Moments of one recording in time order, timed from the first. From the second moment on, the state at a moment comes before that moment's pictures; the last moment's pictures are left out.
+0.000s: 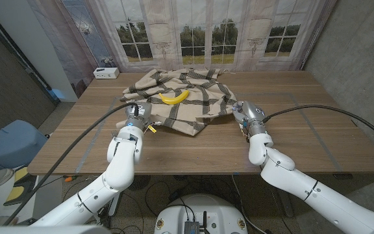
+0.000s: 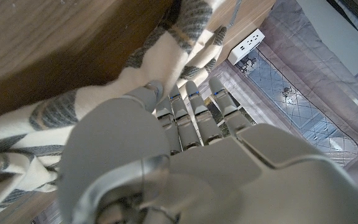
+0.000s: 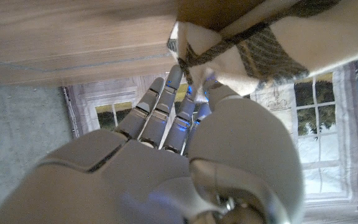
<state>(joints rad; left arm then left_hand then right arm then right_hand) 1.15 0.70 0.52 -2.17 1.51 0.76 -0.43 1.03 0.19 0.63 0.01 0.18 0.88 0.06 0.33 0.38 0.65 -0.07 0.30 0.32 0.50 -0.05 0.26 0.24 0.17 0.10 0.73 0.19 -1.03 -0.64 -0.61 -1.91 -0.37 -0.58 -0.59 1.04 0.20 0.34 0.04 0.29 0.81 -0.09 0.50 0.48 0.70 -0.14 0.61 0.51 0.64 -0.06 0.49 0.58 0.45 -0.05 0.32 0.23</state>
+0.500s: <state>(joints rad) 1.17 0.69 0.49 -2.28 1.46 0.70 -0.47 1.03 0.19 0.65 0.03 0.19 0.86 0.06 0.34 0.43 0.66 -0.07 0.32 0.35 0.51 -0.05 0.27 0.26 0.17 0.10 0.74 0.19 -1.16 -0.59 -0.48 -1.90 -0.29 -0.44 -0.83 1.03 0.20 0.36 0.06 0.31 0.77 -0.09 0.55 0.56 0.67 -0.14 0.63 0.57 0.63 -0.06 0.45 0.60 0.44 -0.04 0.33 0.23</state>
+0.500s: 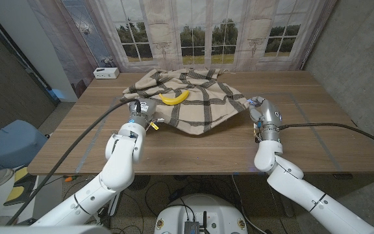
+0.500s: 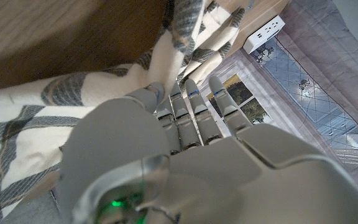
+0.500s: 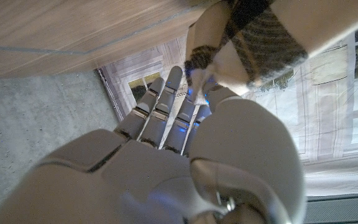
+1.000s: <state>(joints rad) 1.19 0.71 0.43 -2.42 1.29 0.63 -0.53 1.03 0.19 0.66 0.02 0.19 0.85 0.08 0.34 0.49 0.67 -0.06 0.34 0.38 0.52 -0.05 0.28 0.29 0.16 0.09 0.76 0.19 -1.24 -0.56 -0.40 -1.90 -0.29 -0.38 -0.97 1.03 0.19 0.37 0.08 0.31 0.74 -0.10 0.59 0.60 0.64 -0.15 0.65 0.61 0.62 -0.06 0.42 0.61 0.44 -0.04 0.34 0.23</state>
